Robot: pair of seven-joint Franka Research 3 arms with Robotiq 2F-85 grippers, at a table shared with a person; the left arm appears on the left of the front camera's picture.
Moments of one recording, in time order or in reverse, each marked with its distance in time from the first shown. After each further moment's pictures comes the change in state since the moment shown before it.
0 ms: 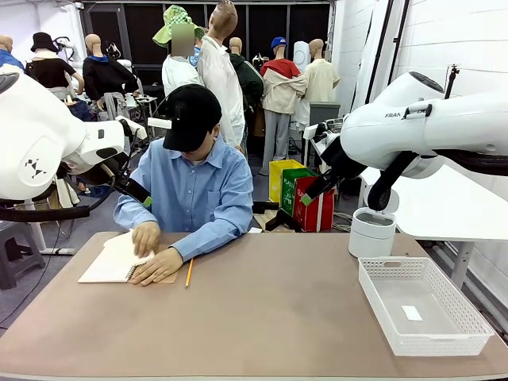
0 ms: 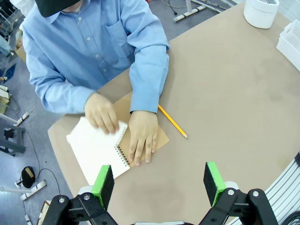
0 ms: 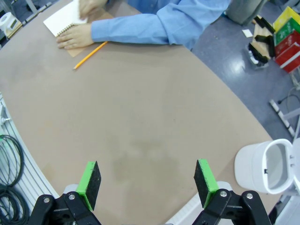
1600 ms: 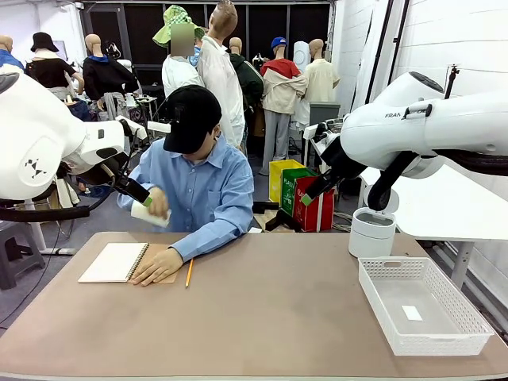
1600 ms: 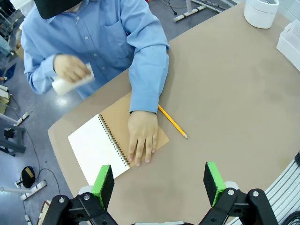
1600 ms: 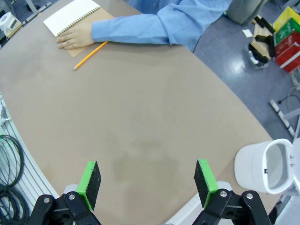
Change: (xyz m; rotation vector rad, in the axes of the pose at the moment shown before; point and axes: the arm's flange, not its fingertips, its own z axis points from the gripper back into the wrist) left arm 0.000 0.000 0.000 0.000 0.000 0.000; right arm 0.000 0.000 0.000 0.000 0.000 0.000
